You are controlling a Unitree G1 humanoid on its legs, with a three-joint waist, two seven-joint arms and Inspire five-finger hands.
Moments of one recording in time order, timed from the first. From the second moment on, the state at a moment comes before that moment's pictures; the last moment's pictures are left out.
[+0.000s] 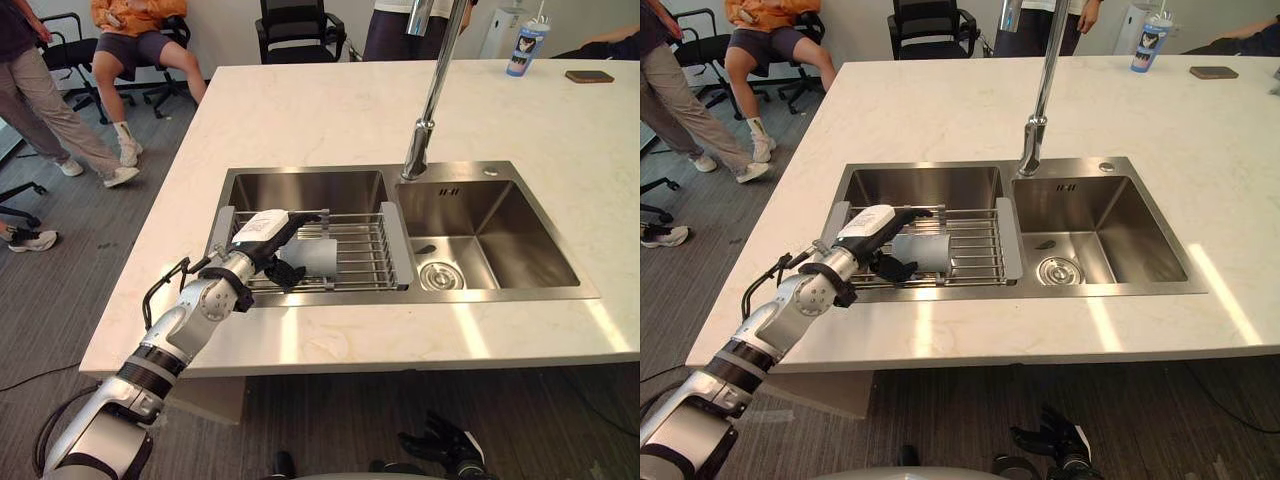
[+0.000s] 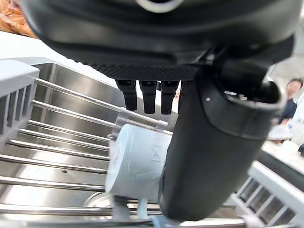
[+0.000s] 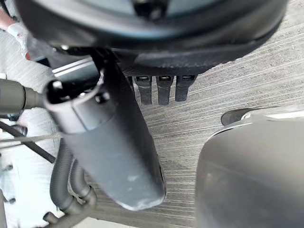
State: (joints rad) left arm -0.53 0.64 -0.47 0.32 0.46 -0.11 -0.09; right arm 0.23 -0.14 -0.11 0.84 0.11 -0.08 0.08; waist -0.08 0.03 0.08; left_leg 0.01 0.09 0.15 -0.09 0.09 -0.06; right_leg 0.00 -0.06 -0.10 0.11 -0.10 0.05
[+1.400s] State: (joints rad) left arm -0.36 0.39 -0.30 -0.04 0.25 -0.09 0.03; right arm 0.18 -0.17 -0.11 0.86 0.11 -0.08 0.06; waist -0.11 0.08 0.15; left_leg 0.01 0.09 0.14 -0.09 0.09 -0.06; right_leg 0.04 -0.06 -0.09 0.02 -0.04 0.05
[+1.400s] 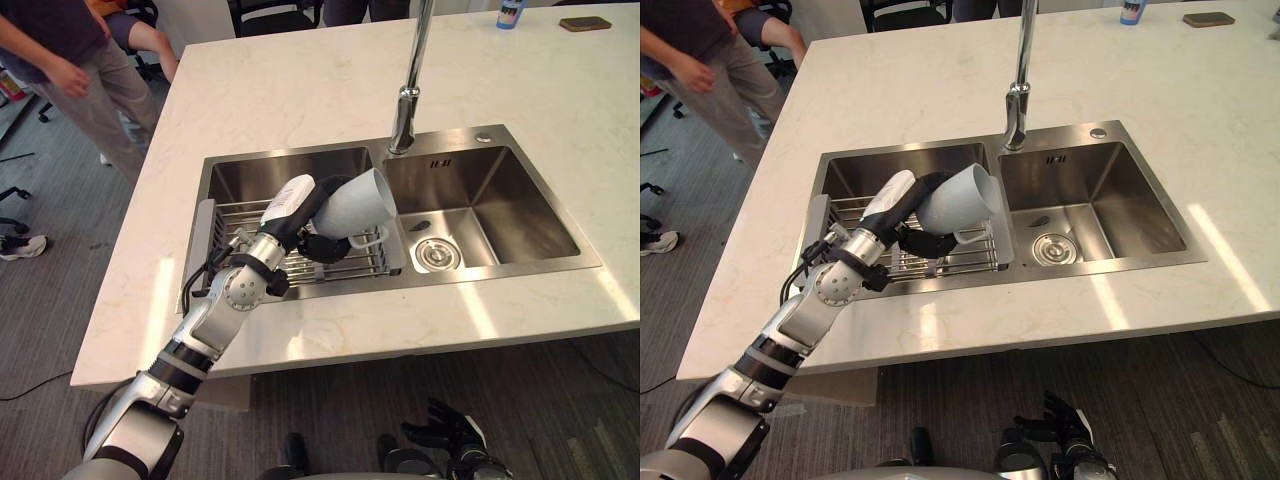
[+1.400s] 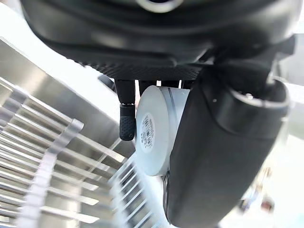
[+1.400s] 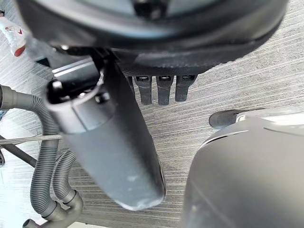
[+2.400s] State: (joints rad) left arm 0.12 0.15 -0.18 -0.42 -0.24 -0.14 0.11; right arm 0.15 -0.13 -0.09 0.75 0.11 -0.08 0.00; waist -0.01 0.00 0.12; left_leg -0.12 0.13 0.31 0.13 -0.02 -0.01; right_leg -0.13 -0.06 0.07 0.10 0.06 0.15
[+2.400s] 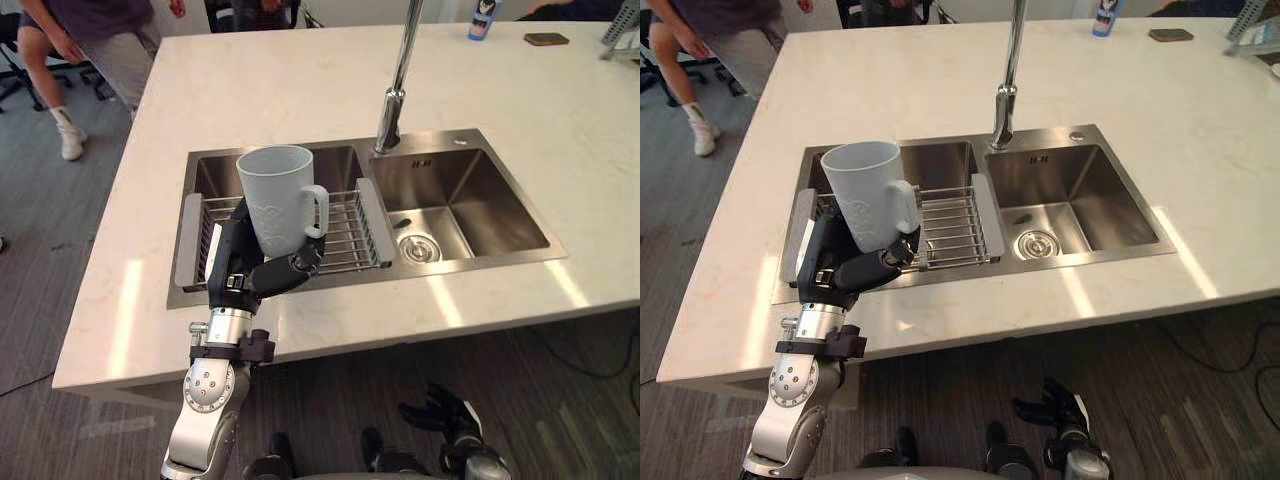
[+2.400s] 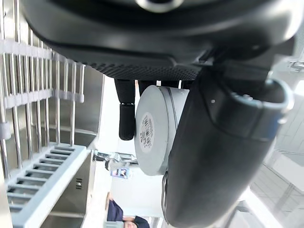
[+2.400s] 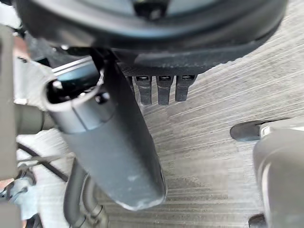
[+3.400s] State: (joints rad) left arm 0.07 0.10 -0.26 -0.31 -0.28 -0.18 0.11; right arm 0.17 -0.13 -0.07 0.82 0.09 -0.08 -0.04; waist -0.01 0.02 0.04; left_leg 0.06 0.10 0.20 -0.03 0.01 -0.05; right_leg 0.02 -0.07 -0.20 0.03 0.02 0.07
